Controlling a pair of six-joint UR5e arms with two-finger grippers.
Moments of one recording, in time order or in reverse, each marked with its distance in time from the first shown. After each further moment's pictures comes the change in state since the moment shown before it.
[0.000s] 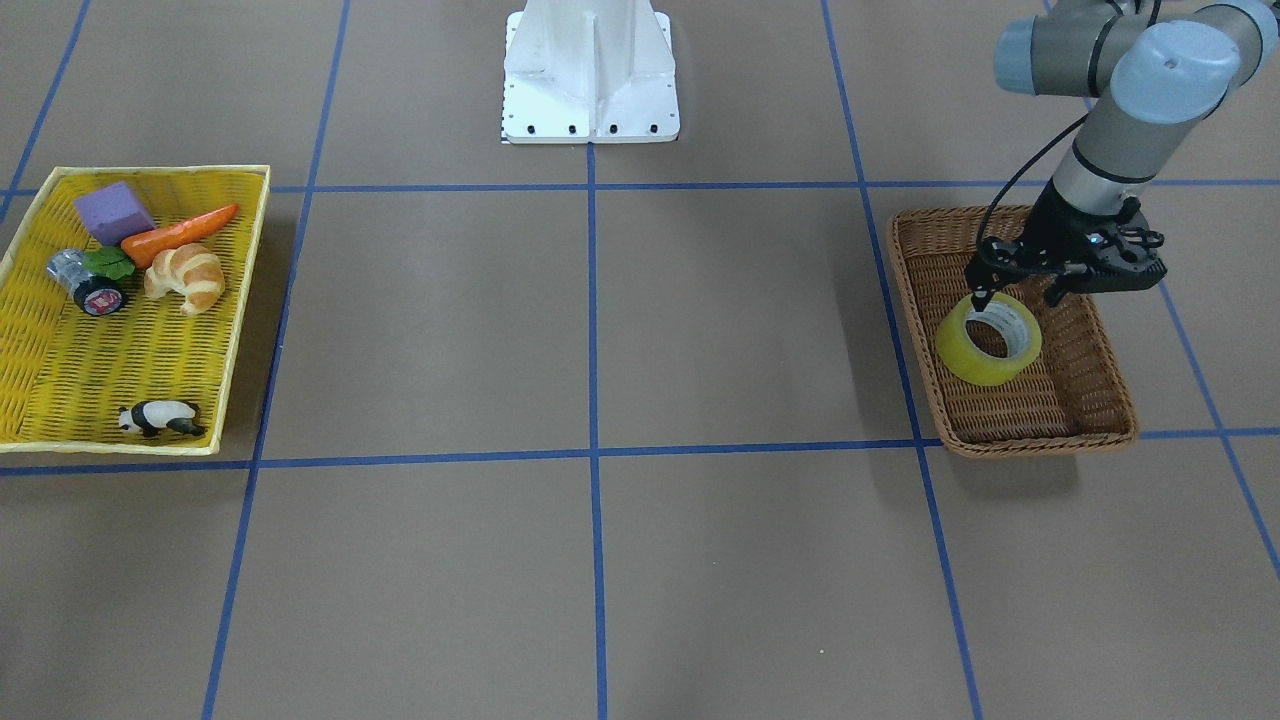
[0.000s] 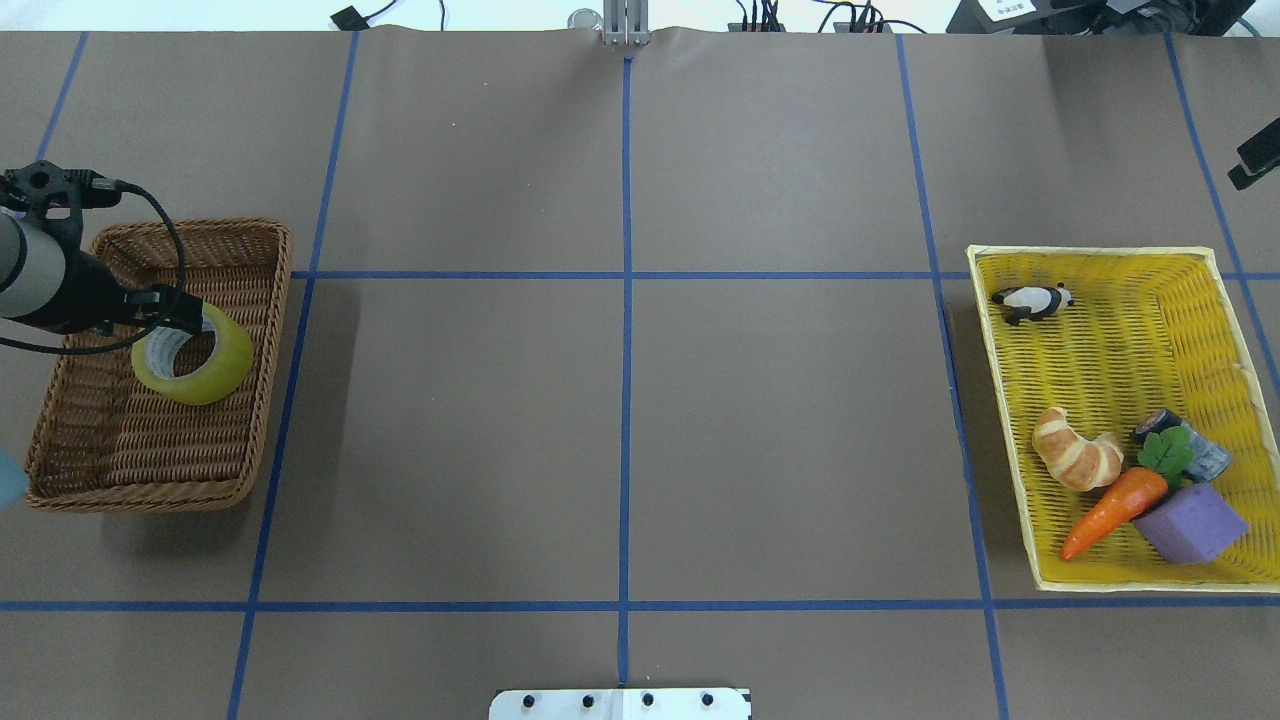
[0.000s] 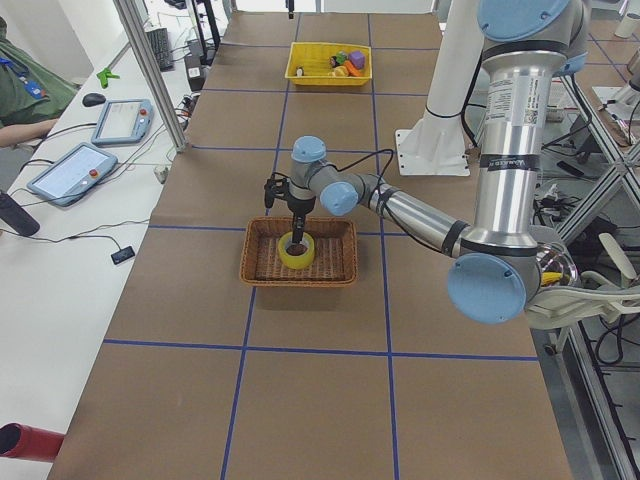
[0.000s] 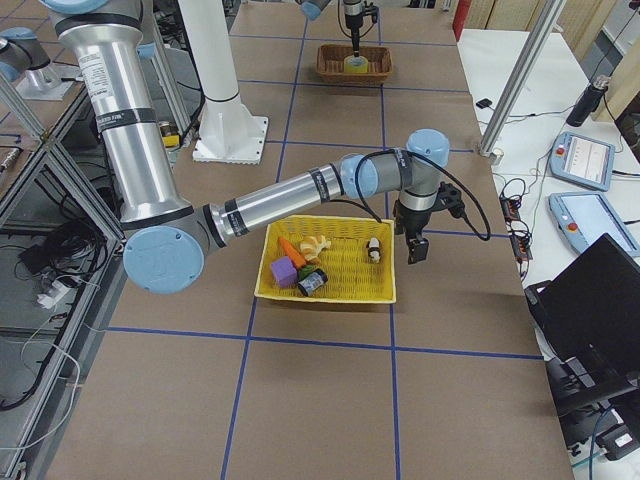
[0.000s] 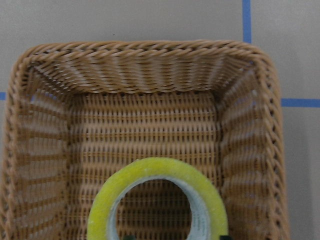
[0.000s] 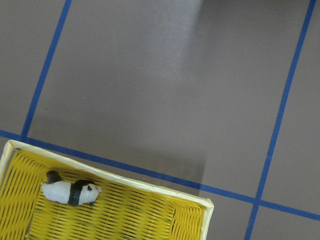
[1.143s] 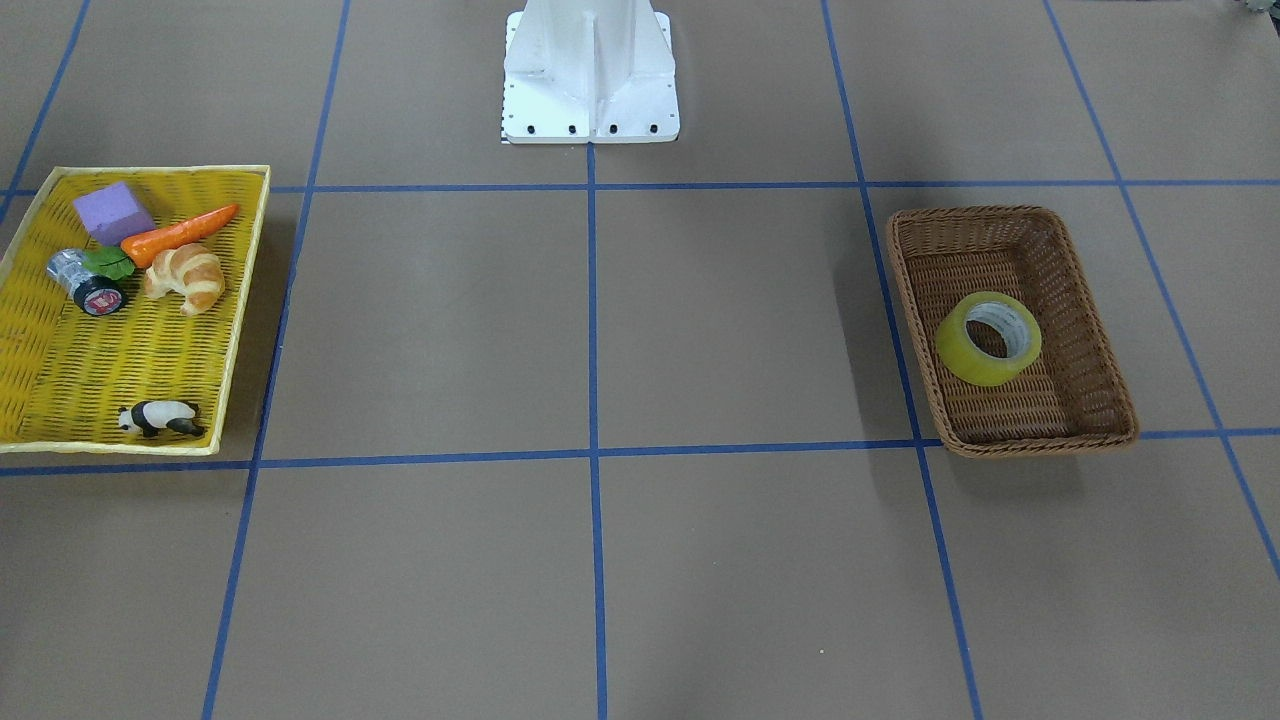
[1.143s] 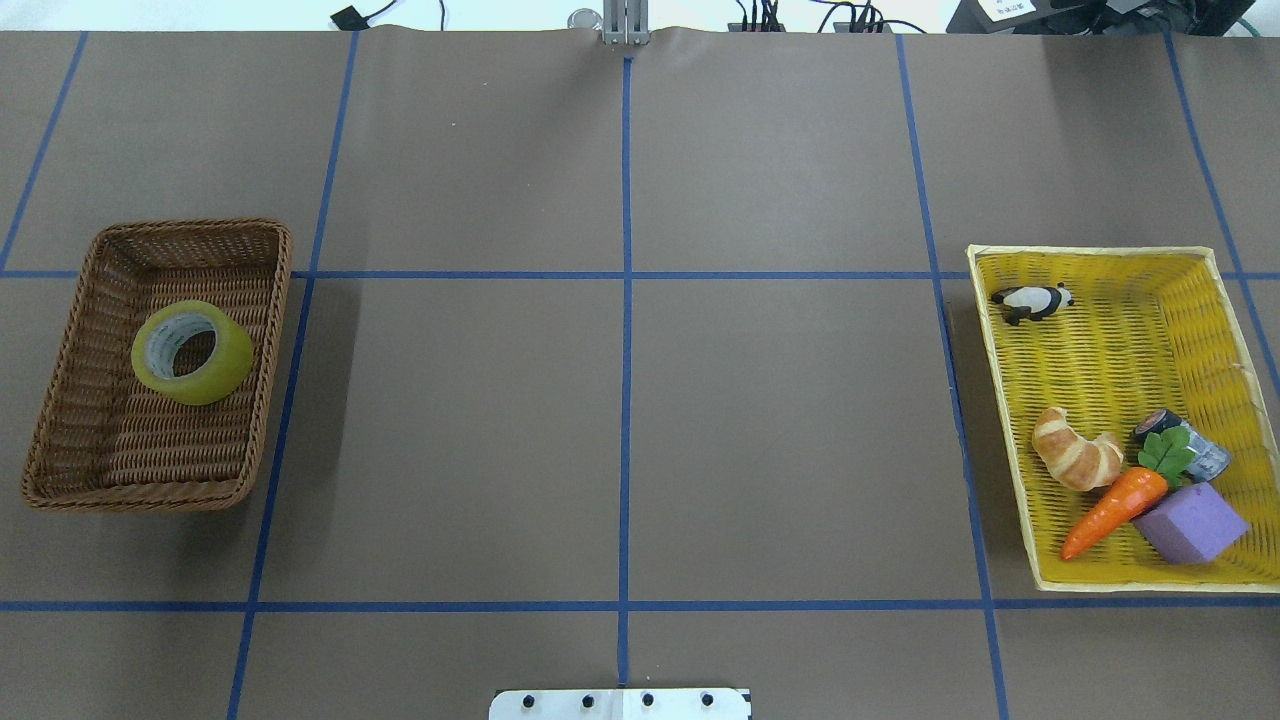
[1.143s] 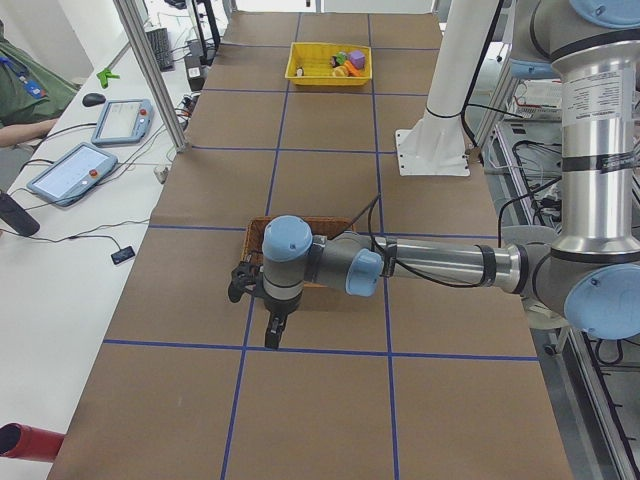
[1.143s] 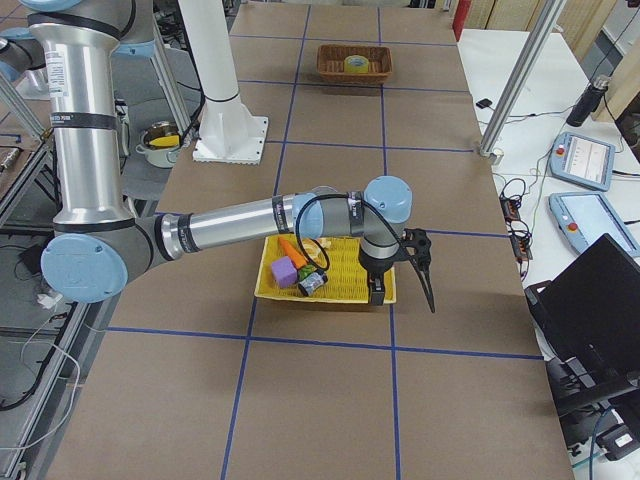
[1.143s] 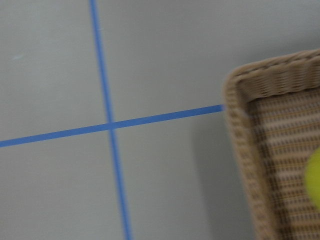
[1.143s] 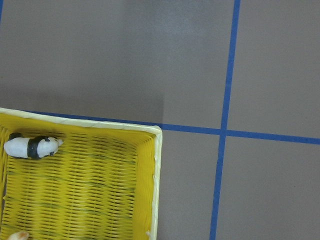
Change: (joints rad) left arm -0.677 0.134 0.212 0.142 -0.253 0.962; right arm 0.151 -0.214 0.061 0.006 0.113 -0.016
